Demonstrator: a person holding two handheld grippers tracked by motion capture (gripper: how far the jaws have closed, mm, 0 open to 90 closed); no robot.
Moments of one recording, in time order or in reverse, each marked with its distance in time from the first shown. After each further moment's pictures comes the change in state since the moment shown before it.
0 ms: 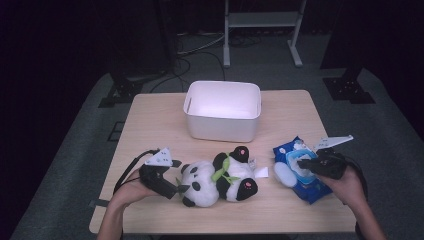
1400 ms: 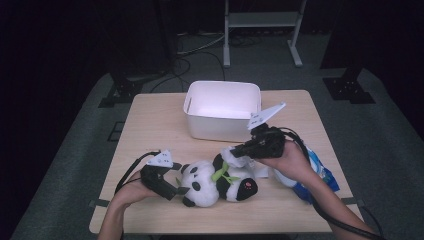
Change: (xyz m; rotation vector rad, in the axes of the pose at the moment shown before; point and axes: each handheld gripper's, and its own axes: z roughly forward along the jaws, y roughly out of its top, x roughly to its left) left arm 0.005 -0.010 0.012 0.024 -0.040 -0.030; right arm 0.144 0.157 0.014 -0.030 0.392 -0.298
